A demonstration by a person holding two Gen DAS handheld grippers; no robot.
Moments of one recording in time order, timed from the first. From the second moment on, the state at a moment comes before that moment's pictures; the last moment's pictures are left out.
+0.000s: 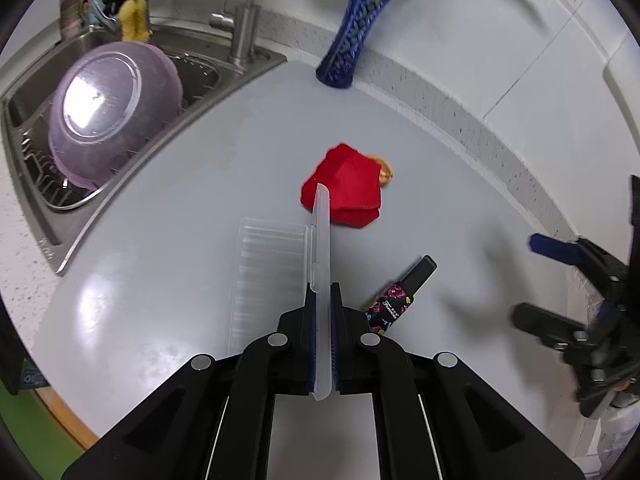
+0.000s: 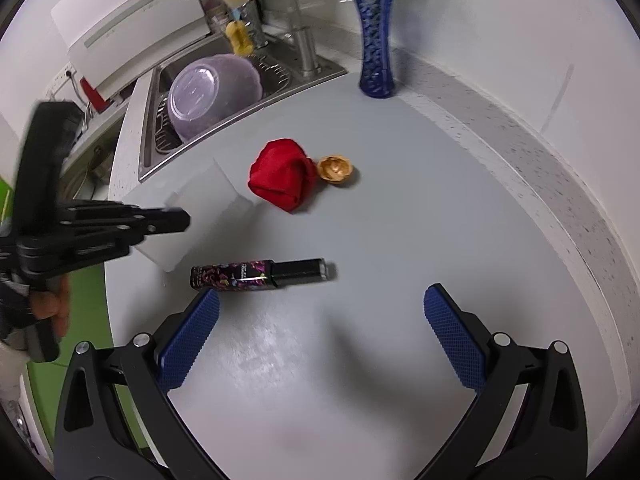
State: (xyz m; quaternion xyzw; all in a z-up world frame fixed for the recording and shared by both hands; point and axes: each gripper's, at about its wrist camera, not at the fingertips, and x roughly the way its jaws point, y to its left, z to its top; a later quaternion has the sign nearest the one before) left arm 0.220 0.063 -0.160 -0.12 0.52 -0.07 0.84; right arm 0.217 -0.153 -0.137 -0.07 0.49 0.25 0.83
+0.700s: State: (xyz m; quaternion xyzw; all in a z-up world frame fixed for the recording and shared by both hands) left arm 0.161 0.108 -0.120 -0.16 0.49 -0.02 0.86; right arm 0.237 -0.045 -0.201 -0.32 0.50 0.45 0.67
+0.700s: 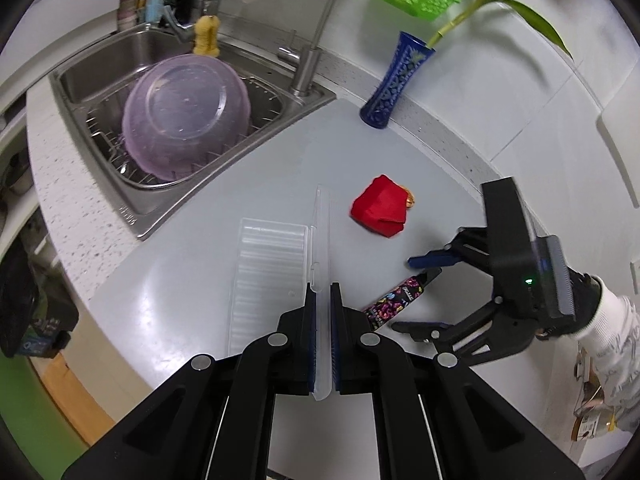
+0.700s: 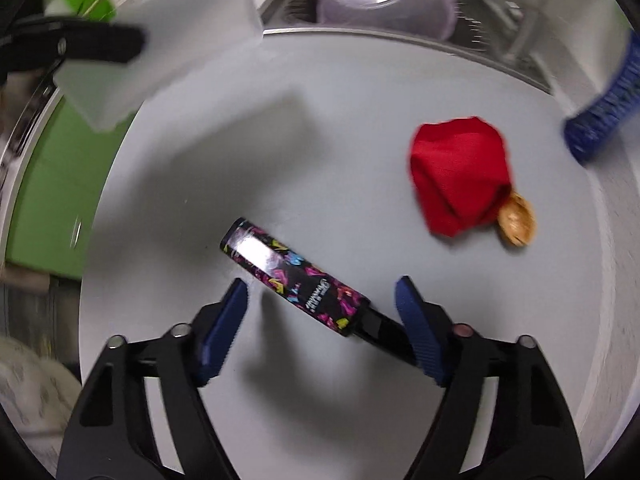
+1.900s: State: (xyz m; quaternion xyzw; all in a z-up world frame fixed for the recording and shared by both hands) left arm 0.108 0.100 -0.103 -0.18 0.47 0.00 0.86; right arm 0.198 -0.095 -0.148 -0.25 0.46 0.43 0.73
